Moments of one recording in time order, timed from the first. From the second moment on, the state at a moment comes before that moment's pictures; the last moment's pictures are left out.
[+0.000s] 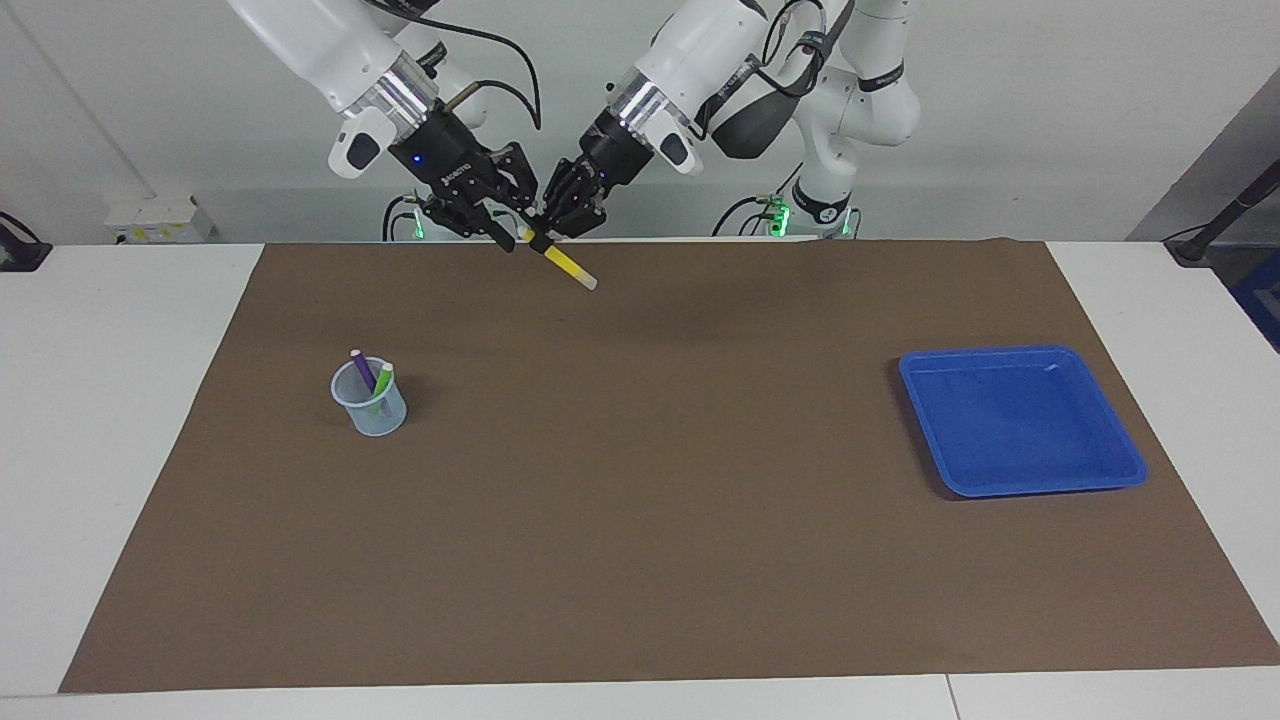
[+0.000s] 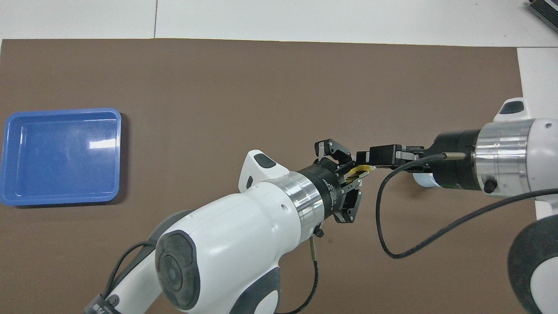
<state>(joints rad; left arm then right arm) -0.60 0.03 -0.27 -1.85 -0.51 2.67 -2.21 0.06 -0.20 0.15 -1.87 0.61 1.89 0.15</state>
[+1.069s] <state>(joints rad) -0.60 0.03 -0.27 -1.84 -0.51 2.68 -2.22 0.07 -0.20 0.14 -1.87 0.61 1.90 0.14</state>
